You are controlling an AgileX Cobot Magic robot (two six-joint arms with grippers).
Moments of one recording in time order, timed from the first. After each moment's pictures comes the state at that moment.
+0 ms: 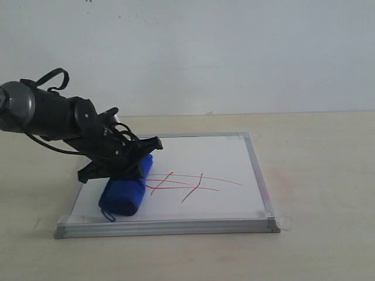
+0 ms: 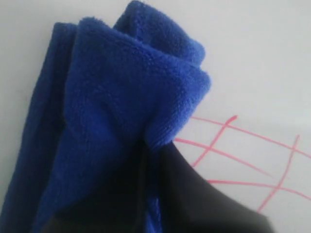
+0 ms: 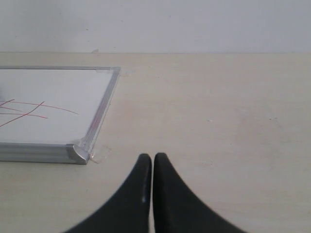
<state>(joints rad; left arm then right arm) -0.24 2.10 -1.33 -0.34 0.38 -0.32 0.10 0.00 0.00 0.02 0.34 0.03</state>
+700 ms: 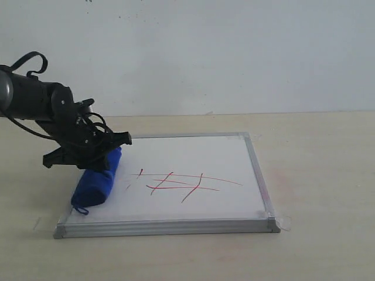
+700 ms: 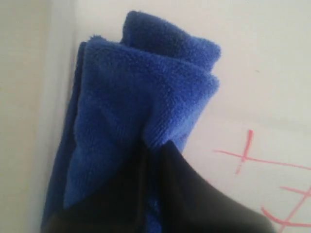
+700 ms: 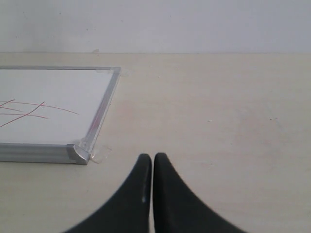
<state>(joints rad) -0.11 2.12 -1.42 -0.06 0.54 -0.41 0.10 0.00 0.00 0.02 0.34 0.03</state>
